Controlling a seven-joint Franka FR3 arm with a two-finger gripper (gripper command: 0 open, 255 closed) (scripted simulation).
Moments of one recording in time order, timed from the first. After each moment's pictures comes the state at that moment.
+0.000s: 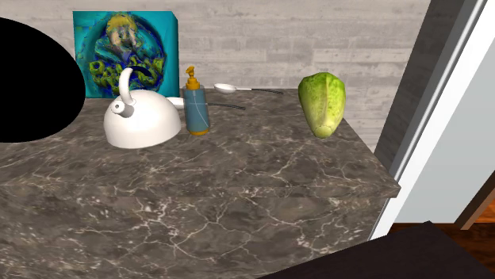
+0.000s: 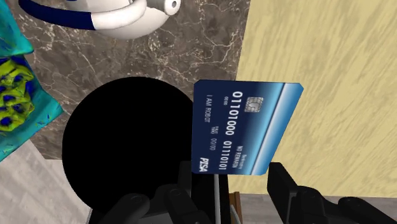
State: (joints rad) arm 0.99 0.10 -0.36 -1.44 0.40 2.00 -0.72
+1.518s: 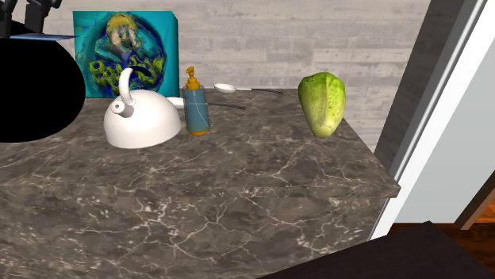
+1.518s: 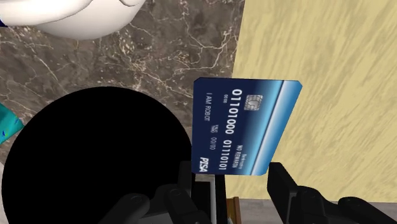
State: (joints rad) arm 1.05 0.16 -0.32 -1.60 0.43 2.24 -0.72
